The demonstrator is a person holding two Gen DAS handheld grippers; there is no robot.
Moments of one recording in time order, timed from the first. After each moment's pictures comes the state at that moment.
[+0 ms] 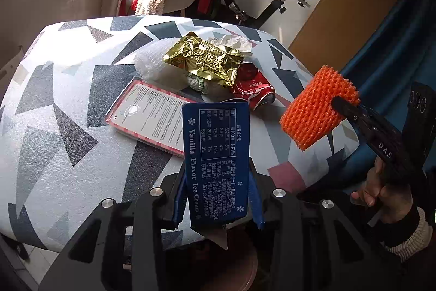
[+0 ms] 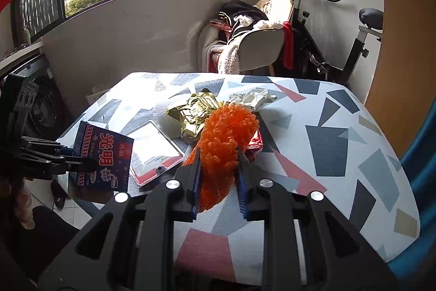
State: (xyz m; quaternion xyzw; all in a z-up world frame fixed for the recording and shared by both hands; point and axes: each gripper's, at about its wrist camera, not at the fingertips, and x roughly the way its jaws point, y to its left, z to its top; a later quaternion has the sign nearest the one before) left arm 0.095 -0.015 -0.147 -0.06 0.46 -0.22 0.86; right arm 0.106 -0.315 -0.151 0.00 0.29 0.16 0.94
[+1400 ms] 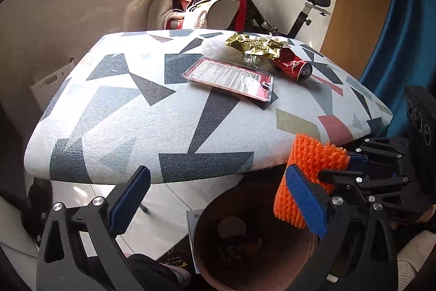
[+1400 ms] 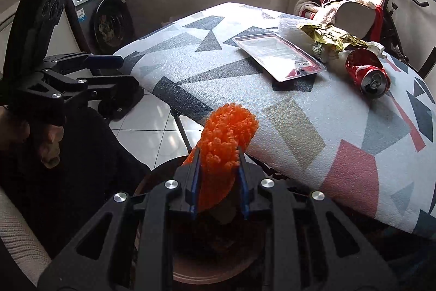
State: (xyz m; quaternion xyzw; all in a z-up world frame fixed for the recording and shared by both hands) left arm -0.023 0.049 -0.198 -0.01 0.38 -0.11 0.92; right arm 0.001 -0.188 -0.251 -0.11 0.37 0.34 0.86
